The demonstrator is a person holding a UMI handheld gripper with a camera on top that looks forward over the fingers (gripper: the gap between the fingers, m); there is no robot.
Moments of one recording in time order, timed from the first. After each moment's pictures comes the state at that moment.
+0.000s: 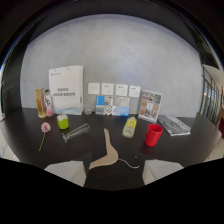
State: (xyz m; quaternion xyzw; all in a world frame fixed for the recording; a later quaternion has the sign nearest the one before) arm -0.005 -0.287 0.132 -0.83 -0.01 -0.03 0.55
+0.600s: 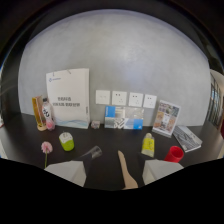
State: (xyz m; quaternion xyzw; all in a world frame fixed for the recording) arm -0.070 -0.164 0.169 -0.84 -0.03 -0.02 0.55
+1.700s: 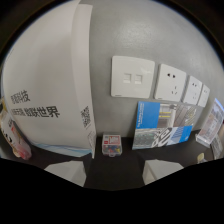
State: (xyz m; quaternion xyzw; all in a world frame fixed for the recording) arm -0.172 0.144 0.050 -0.89 -0.01 -0.02 0.45
